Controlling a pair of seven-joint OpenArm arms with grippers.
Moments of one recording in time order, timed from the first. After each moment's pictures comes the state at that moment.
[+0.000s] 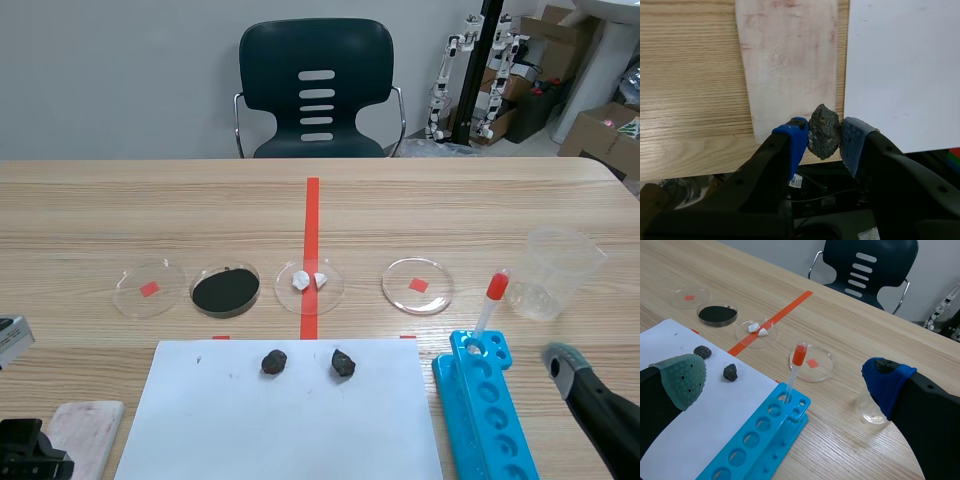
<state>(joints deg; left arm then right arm) 34.6 -35.5 -1.1 108.2 -43.2 6.5 51.5 -60.0 26.2 21.1 113.4 6.7 28.9 31.7</state>
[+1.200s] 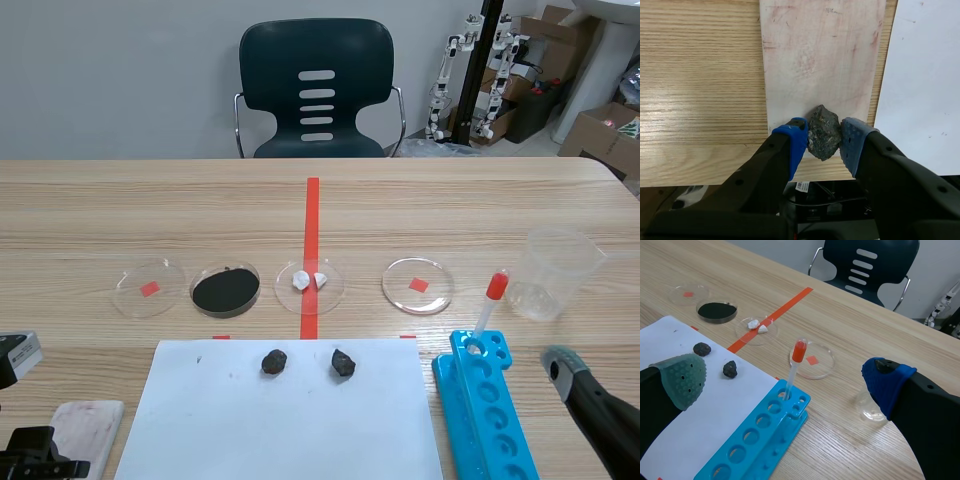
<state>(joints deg) 30.5 -30.7 0.0 101.5 -36.3 6.2 52.0 -60.0 26.2 21.1 113.4 6.7 28.9 30.9</state>
